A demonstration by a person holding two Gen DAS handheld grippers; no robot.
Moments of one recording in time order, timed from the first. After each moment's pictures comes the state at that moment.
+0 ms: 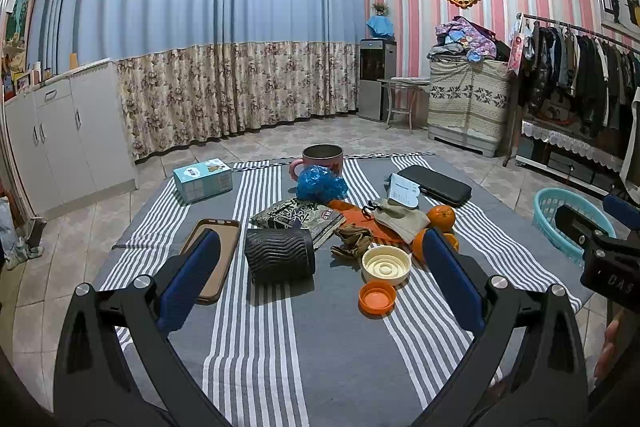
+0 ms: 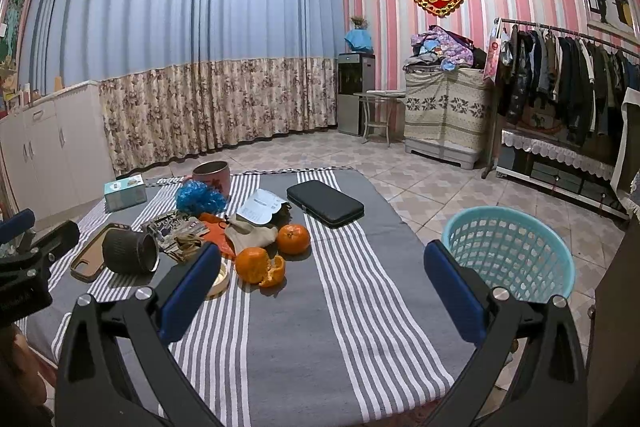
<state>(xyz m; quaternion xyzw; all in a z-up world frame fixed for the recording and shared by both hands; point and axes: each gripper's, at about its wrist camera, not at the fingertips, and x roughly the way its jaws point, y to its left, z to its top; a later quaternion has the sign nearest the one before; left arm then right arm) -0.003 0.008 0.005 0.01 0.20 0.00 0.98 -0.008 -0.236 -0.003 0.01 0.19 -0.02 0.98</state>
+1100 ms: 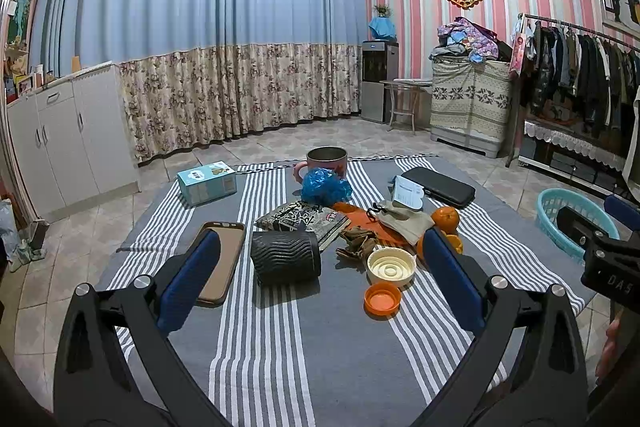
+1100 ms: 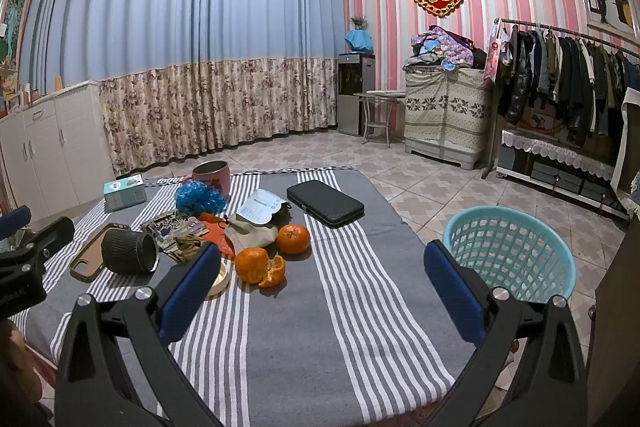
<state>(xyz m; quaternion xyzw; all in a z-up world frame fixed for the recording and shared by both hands) 0.000 0.012 0.005 0.01 0.20 0.01 0.98 -0.002 -0.240 -0.006 0.02 0.19 -0.02 0.98</state>
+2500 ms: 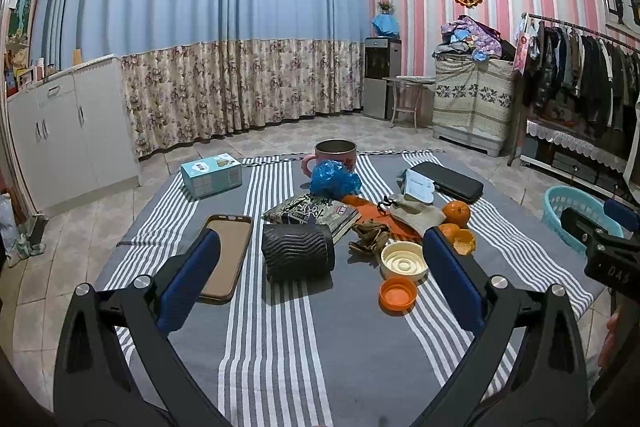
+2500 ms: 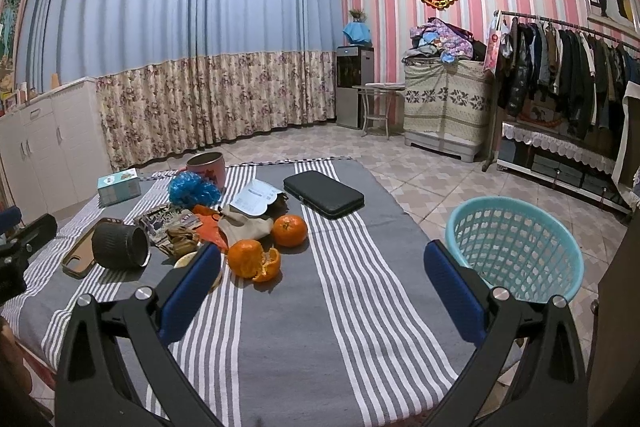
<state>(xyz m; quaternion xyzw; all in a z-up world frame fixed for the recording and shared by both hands) 0.007 0.031 -0.007 0.01 0.20 0.01 0.98 0.009 -0.242 -0.025 0.02 0.20 -0.02 0.98</state>
